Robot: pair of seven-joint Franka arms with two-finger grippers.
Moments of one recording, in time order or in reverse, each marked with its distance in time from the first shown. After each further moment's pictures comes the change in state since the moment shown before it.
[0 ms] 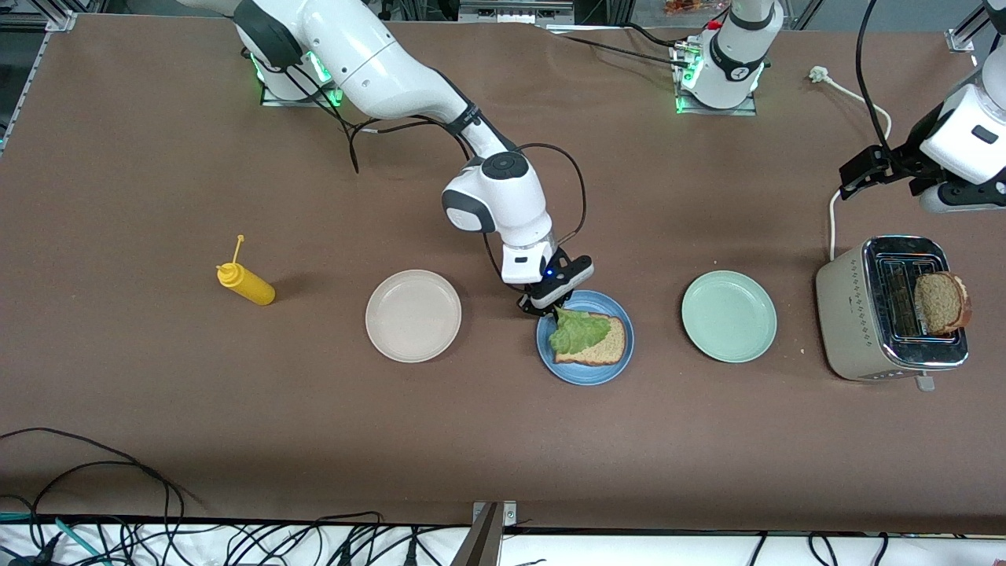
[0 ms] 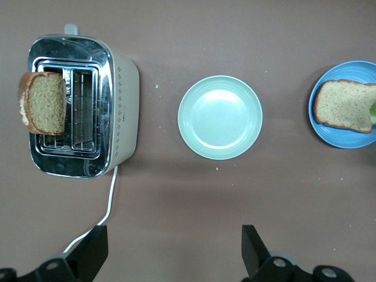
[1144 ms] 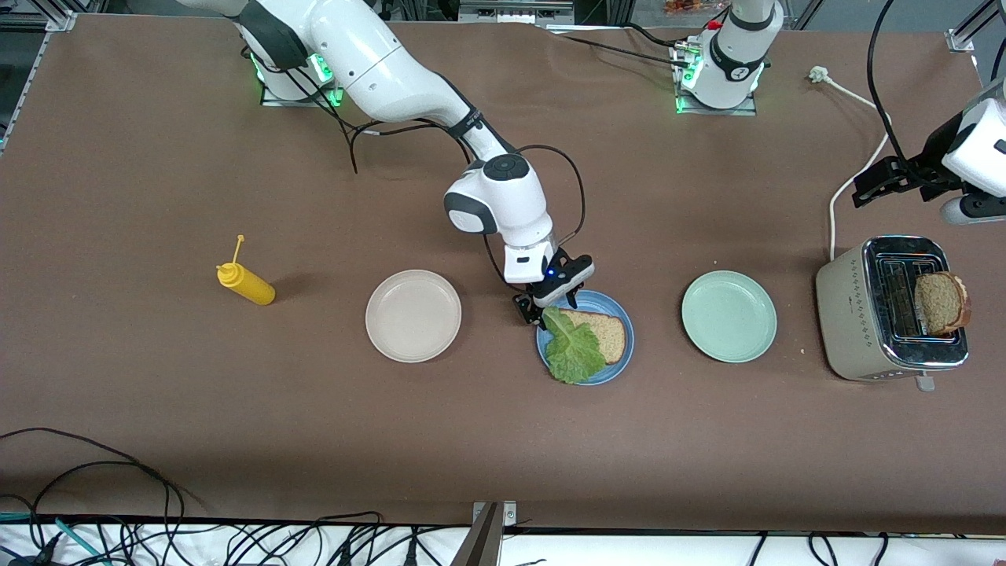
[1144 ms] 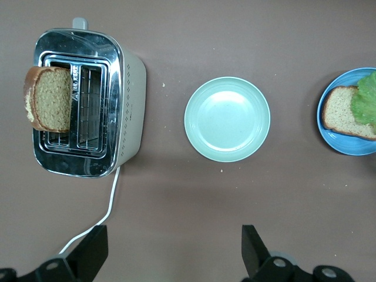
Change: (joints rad) left arm 0.038 0.018 0.000 0.002 -0.007 0.008 0.000; right arm 0.017 0.020 -0.025 0.001 0.000 0.038 0.000
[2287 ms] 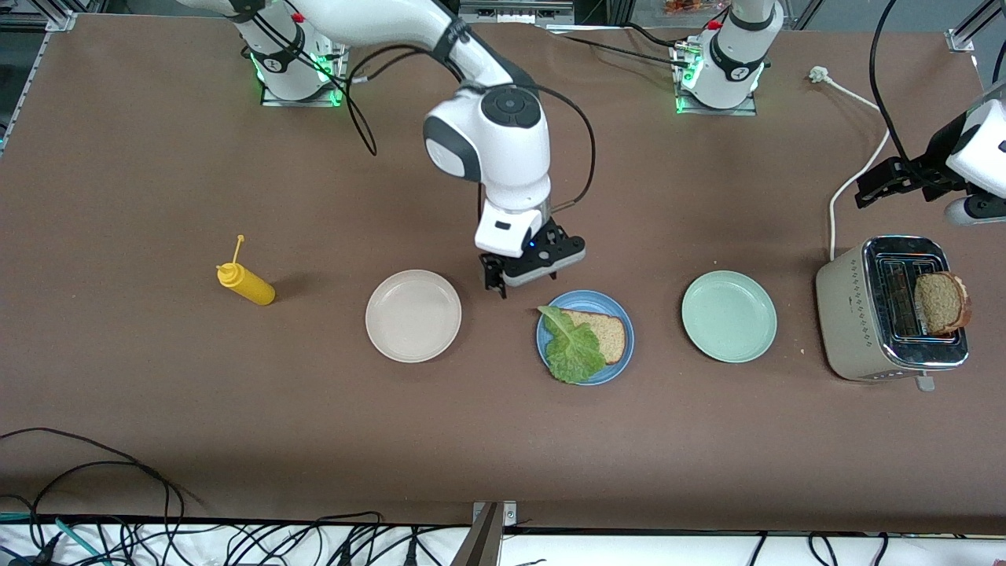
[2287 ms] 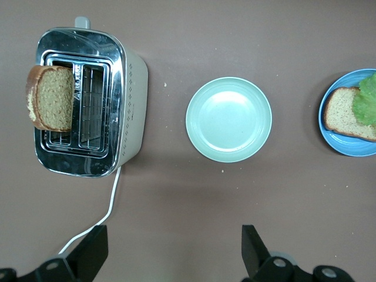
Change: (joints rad) left arm 0.009 0.001 -0.002 0.000 0.000 0.000 0.000; right arm -0.003 -0.300 -0.001 0.033 0.175 -0.617 -0.001
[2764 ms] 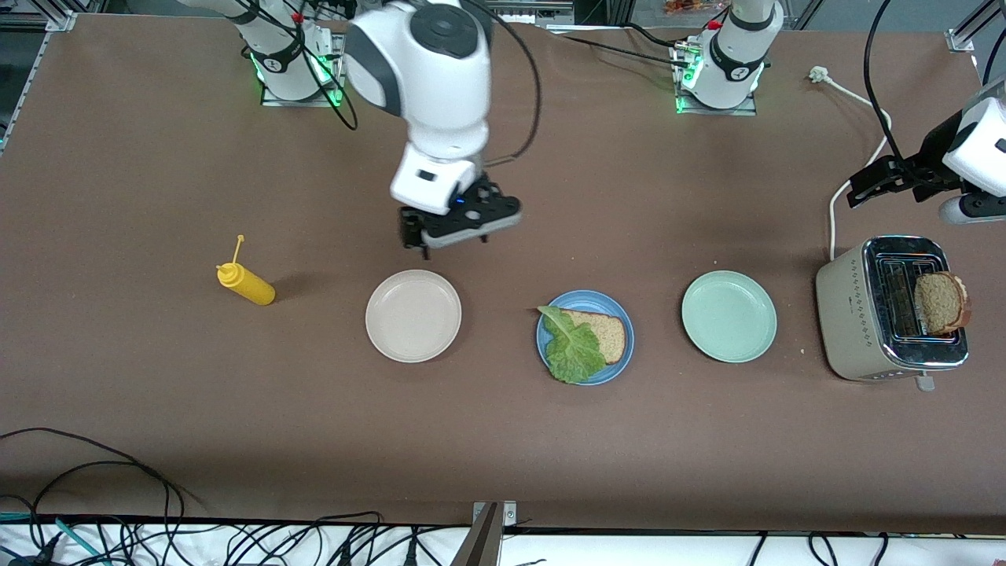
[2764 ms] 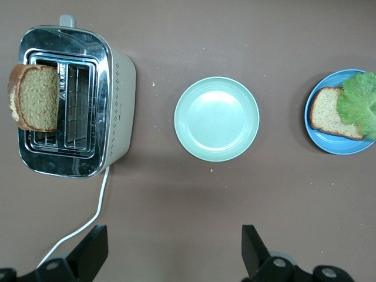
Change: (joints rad) left arm 0.000 0.000 -0.005 0.003 -0.037 0.000 0.000; right arm -0.051 -0.320 -0.045 -0.201 0.008 -0.245 -0.130
